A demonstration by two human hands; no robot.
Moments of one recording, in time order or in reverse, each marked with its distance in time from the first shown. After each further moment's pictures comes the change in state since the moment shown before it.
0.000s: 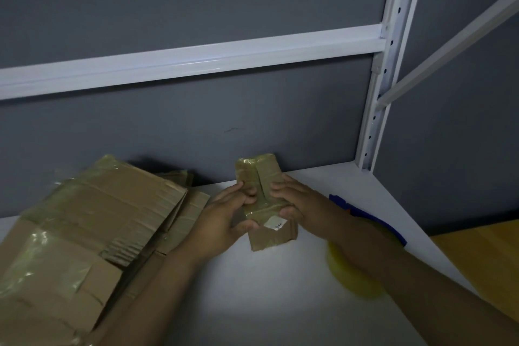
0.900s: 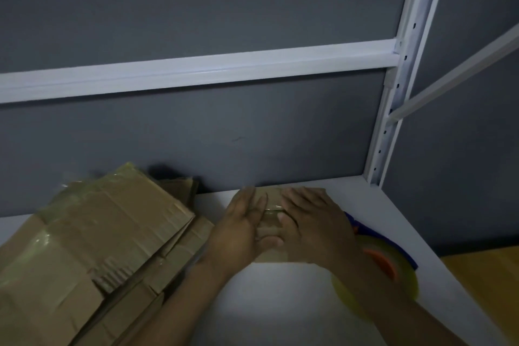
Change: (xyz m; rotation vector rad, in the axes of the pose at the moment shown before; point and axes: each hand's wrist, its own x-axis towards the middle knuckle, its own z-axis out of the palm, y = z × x) left_hand 0.014 0.042 0.007 0.387 -0.157 -0.192; right_hand -0.009 -0.036 -0.002 -0.660 0.190 0.102
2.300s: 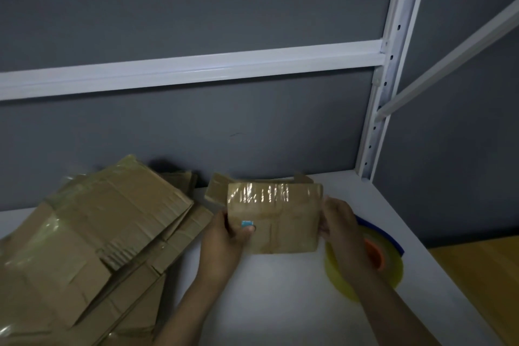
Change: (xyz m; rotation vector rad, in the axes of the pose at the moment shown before) left_hand -0.047 0.020 0.010 -0.814 0.326 -0.551; right_hand -0.049 -0.002 -0.004 1.300 0.204 0.845
